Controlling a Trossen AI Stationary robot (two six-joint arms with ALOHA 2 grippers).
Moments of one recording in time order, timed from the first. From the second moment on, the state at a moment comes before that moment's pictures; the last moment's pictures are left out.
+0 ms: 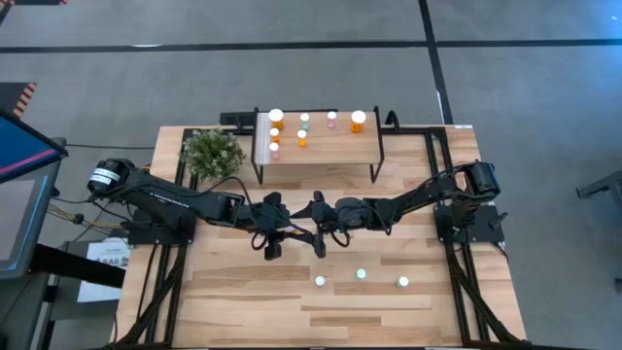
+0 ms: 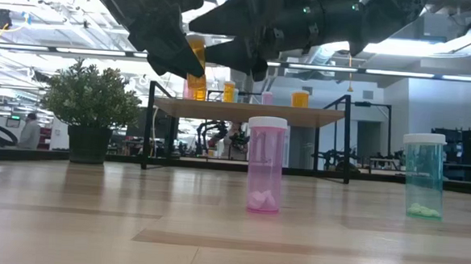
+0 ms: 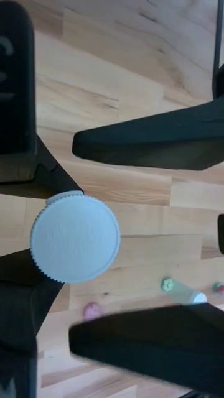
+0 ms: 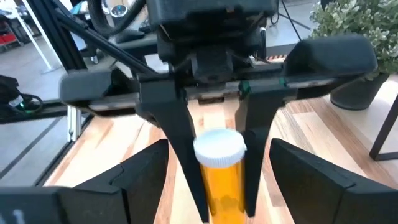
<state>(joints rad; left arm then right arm) -0.18 1.41 0.85 -0.16 -0.14 -0.21 0.12 1.80 0.96 0.67 0.07 0.19</state>
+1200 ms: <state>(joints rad) -0.18 1.41 0.85 -0.15 -0.14 -0.23 0.12 1.80 0.96 0.66 0.05 0.19</state>
